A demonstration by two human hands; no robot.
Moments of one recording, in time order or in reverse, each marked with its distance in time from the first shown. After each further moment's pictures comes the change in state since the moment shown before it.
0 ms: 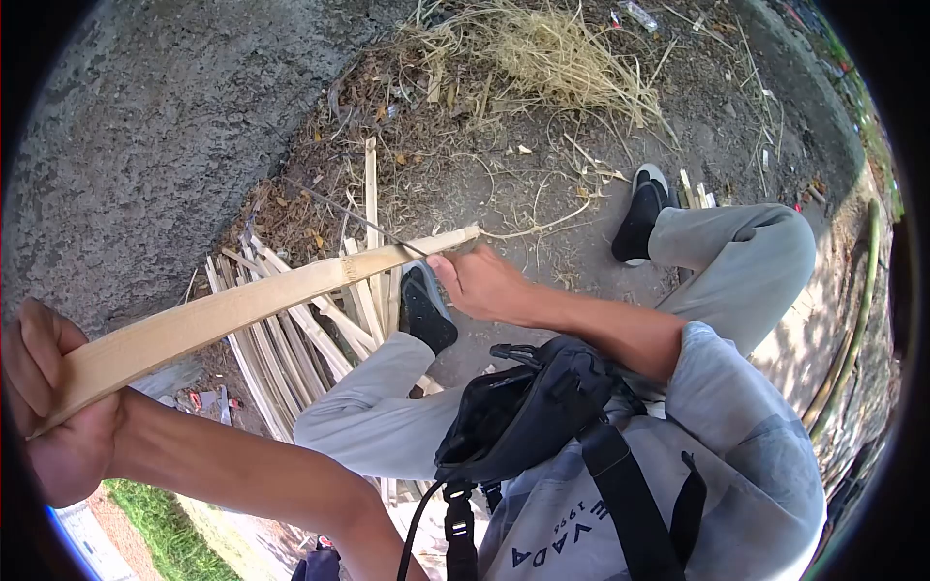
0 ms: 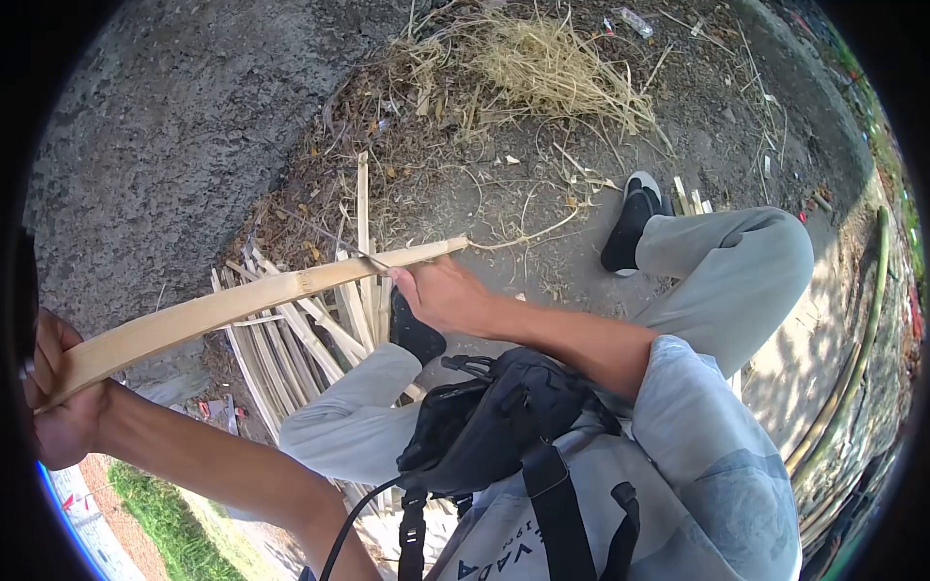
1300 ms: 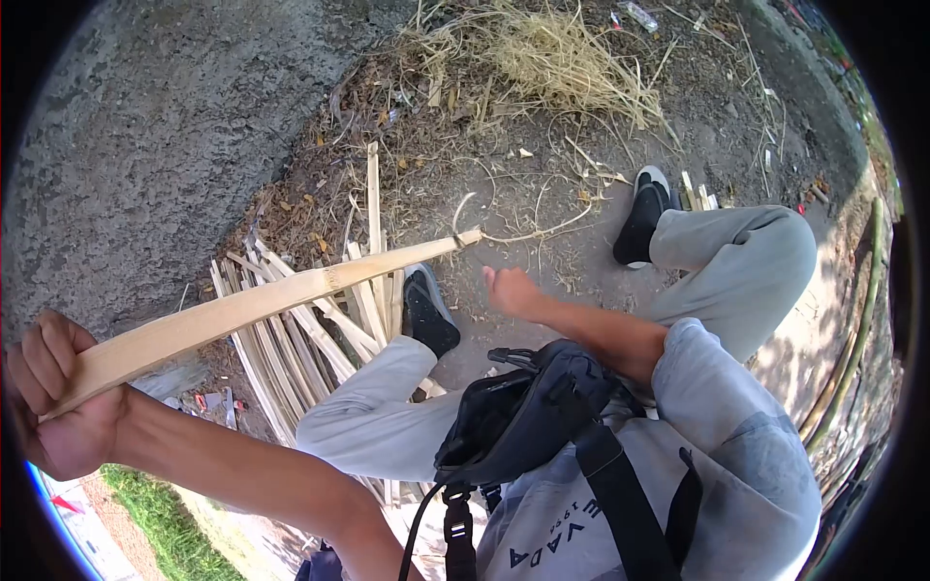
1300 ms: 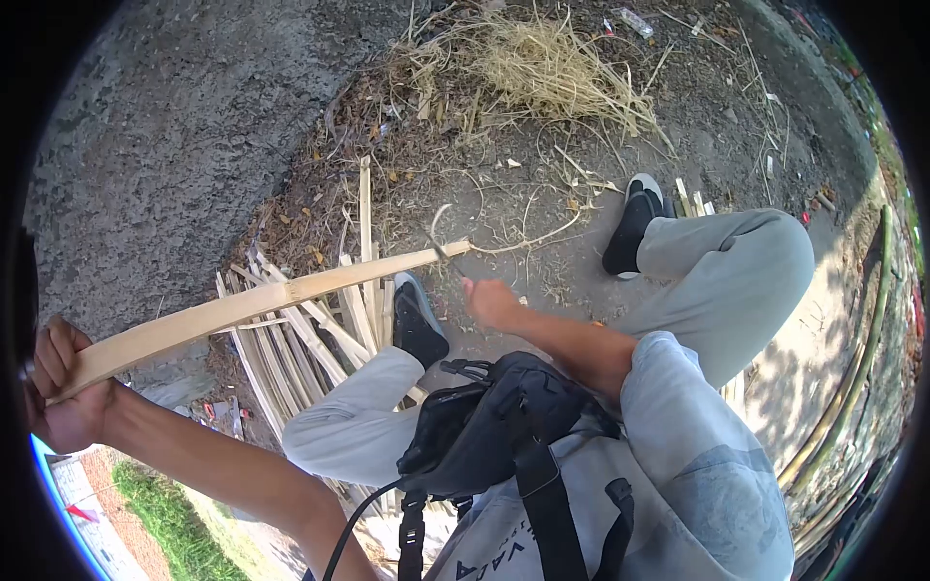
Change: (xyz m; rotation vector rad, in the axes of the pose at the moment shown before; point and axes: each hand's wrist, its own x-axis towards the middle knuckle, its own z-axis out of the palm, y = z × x) left_hand 0.000 0.014 -0.027 -0.091 0.002 -0.094; right_hand -0.012 0.141 0.072 -0.092 0.072 0.238
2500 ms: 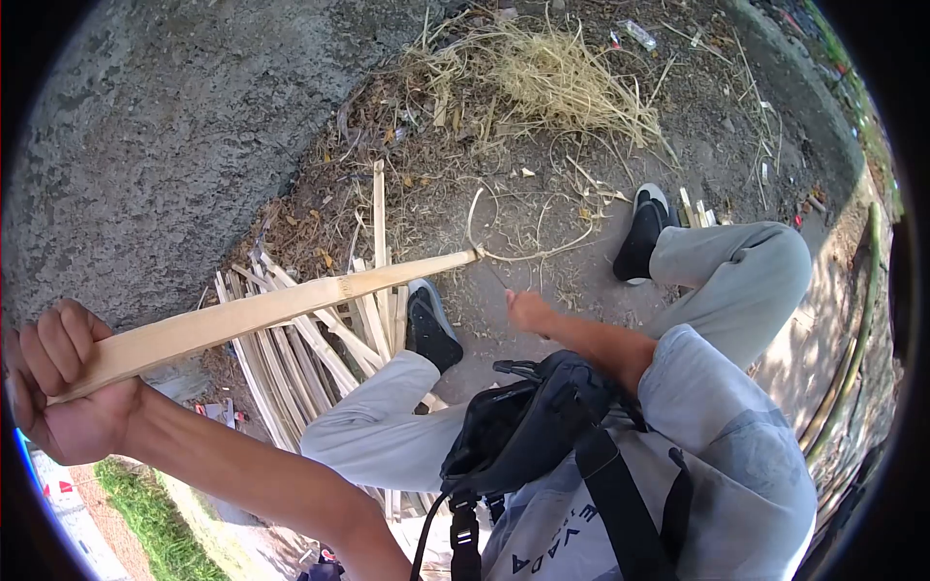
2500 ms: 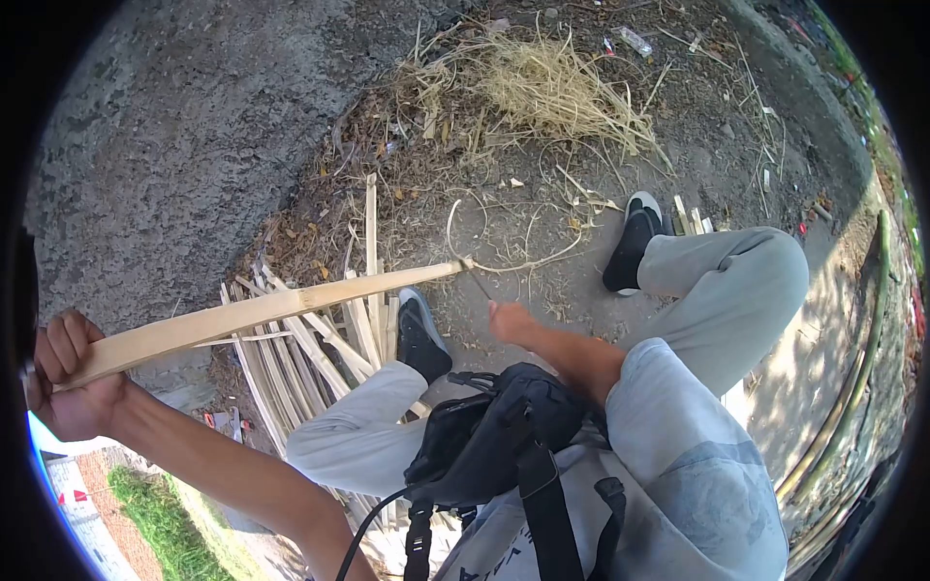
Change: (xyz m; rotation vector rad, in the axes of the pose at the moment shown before) left_hand 0.002 -0.017 0.012 -0.066 0.057 0.076; right_hand 0.002 0.050 0.025 -0.119 -0.108 0.327
